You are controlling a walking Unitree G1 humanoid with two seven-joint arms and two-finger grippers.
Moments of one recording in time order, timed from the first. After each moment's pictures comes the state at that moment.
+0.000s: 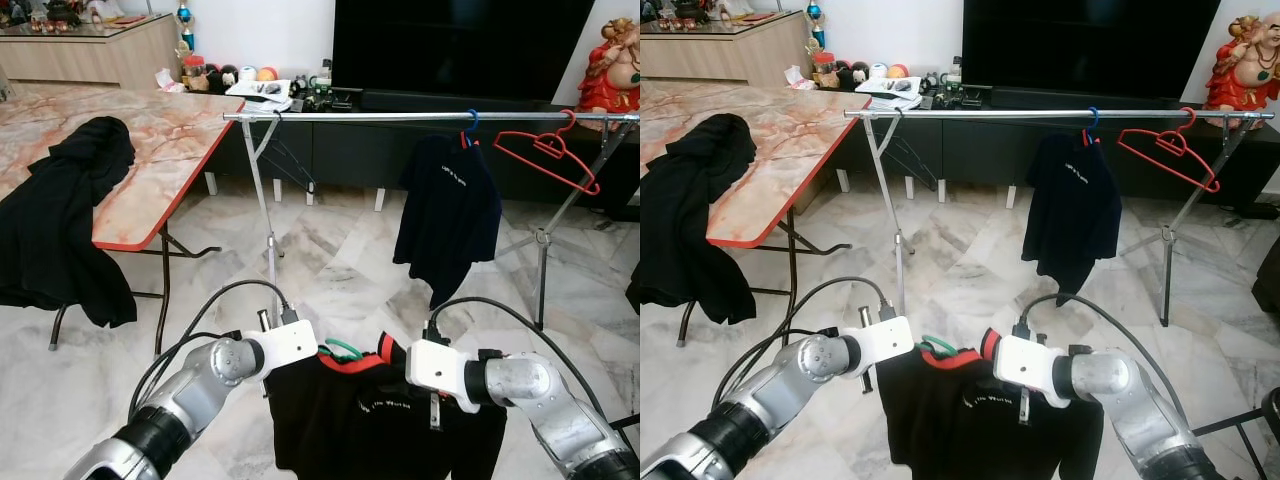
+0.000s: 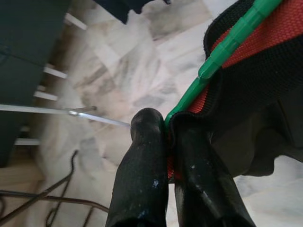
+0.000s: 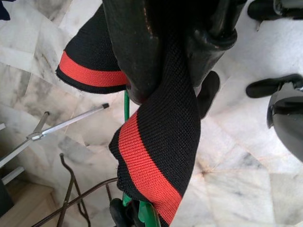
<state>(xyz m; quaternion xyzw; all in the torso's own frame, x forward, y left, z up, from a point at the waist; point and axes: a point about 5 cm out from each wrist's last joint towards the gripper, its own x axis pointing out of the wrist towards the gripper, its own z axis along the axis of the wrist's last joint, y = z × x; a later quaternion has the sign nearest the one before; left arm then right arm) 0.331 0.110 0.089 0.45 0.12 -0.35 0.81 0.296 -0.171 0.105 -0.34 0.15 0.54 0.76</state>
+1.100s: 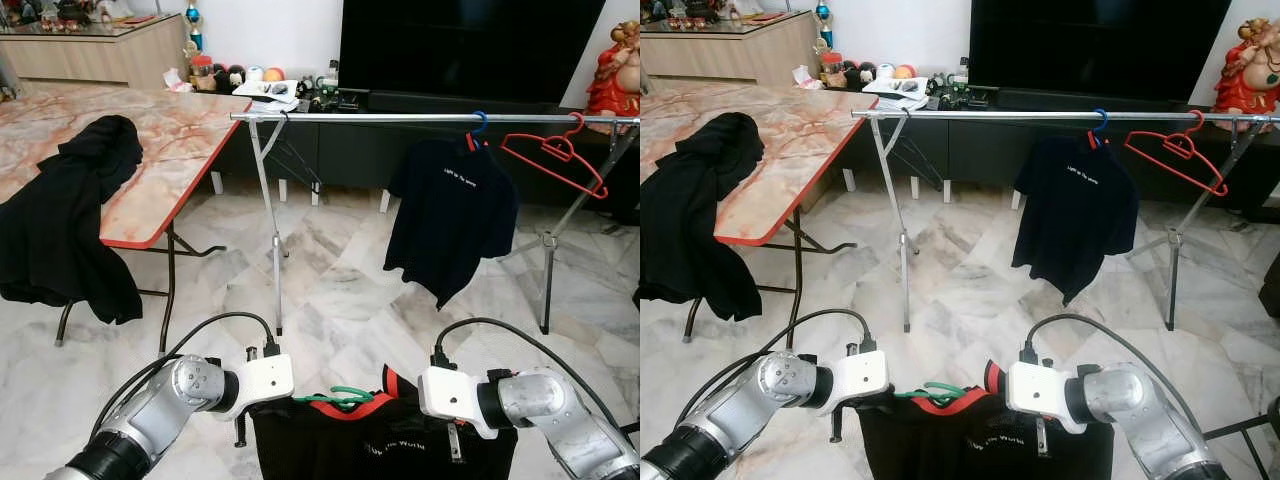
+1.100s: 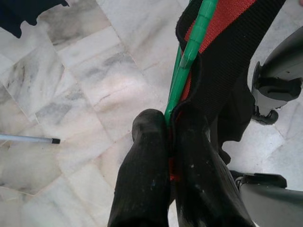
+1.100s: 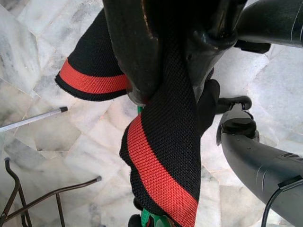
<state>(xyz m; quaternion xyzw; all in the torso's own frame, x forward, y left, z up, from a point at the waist) 0.290 0.131 0.072 0.35 0.19 -0.54 0.74 0.274 -0.184 0.090 -0.33 0.20 0.60 0.71</state>
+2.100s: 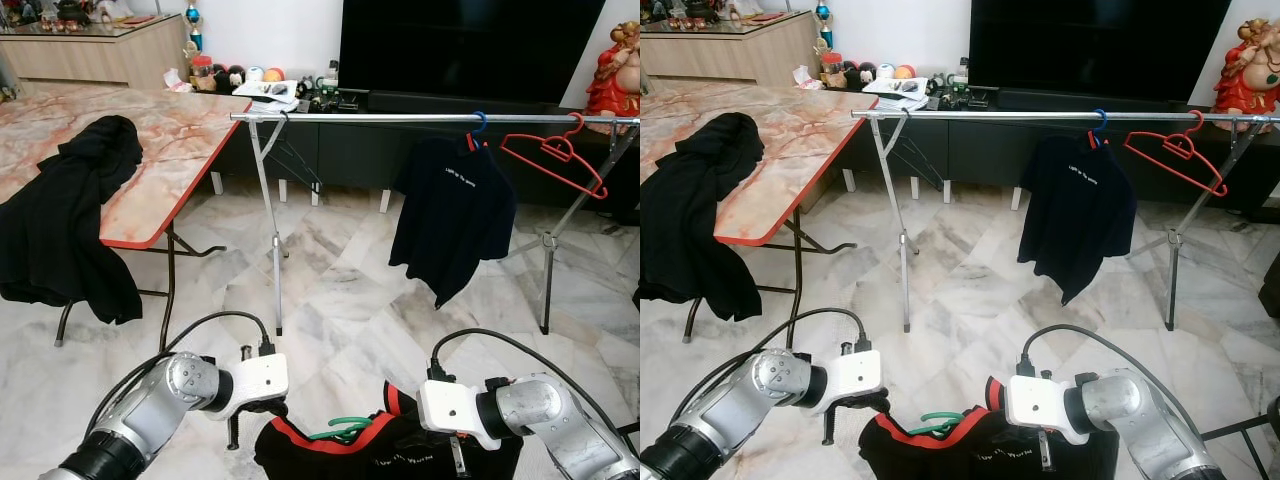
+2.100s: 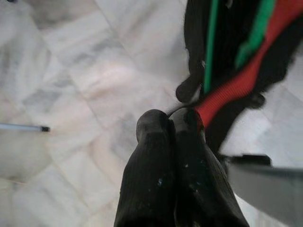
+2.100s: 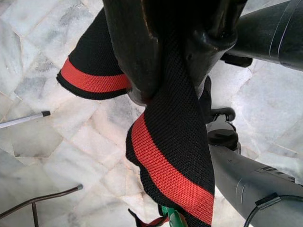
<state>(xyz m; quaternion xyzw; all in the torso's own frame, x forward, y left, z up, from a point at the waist) 0.285 0.147 0.074 0.36 0.24 -0.55 0.72 0.267 -0.184 0.083 -0.33 0.22 0.61 0.68</state>
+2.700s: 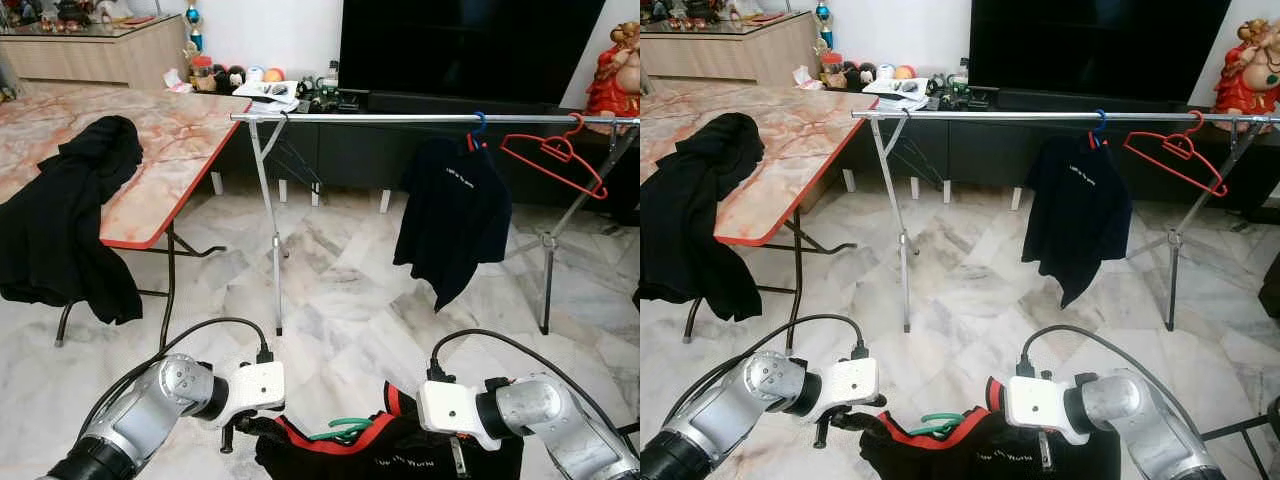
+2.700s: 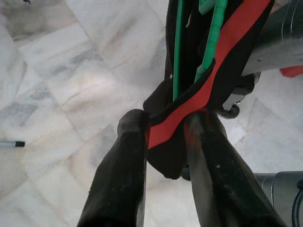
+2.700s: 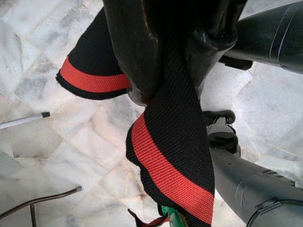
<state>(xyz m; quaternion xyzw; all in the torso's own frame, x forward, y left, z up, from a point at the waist) 0.276 0.140 0.078 0.32 0.23 -0.59 0.70 0.267 -0.185 0.083 -0.34 0.22 0.61 0.68</state>
